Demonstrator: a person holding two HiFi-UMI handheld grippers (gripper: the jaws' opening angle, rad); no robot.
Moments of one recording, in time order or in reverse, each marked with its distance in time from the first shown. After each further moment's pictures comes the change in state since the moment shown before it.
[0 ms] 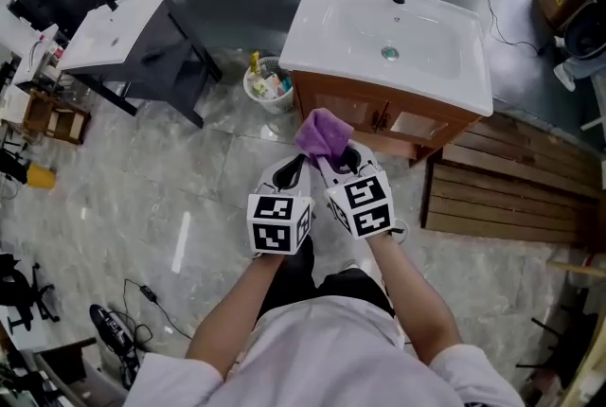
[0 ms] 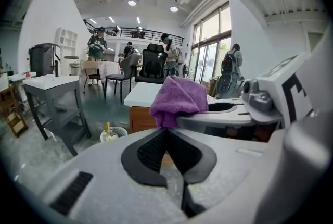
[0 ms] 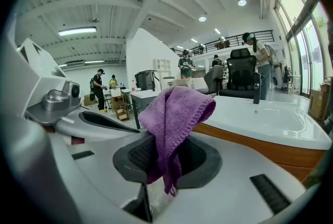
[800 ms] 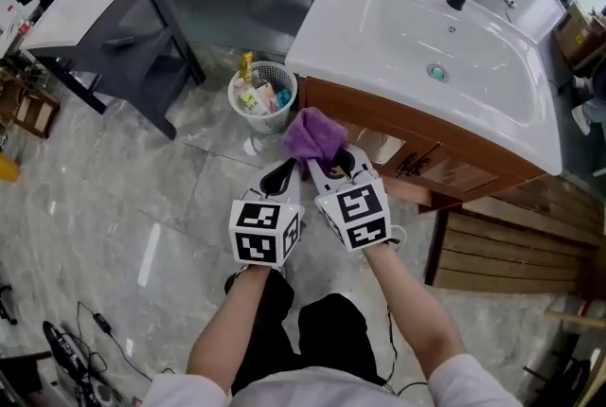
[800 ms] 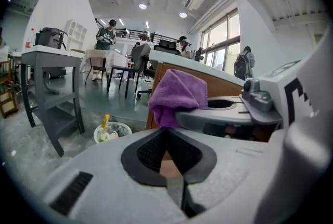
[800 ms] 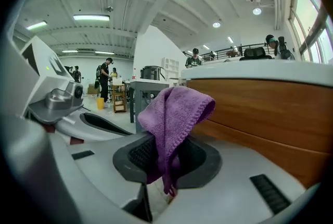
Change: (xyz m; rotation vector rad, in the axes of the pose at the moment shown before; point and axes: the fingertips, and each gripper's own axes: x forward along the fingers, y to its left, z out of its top) left arm 0.195 0.138 -0.107 -0.073 -0.087 0.018; right arm 0.219 -0.062 -0.115 -0.164 -0.064 0.039
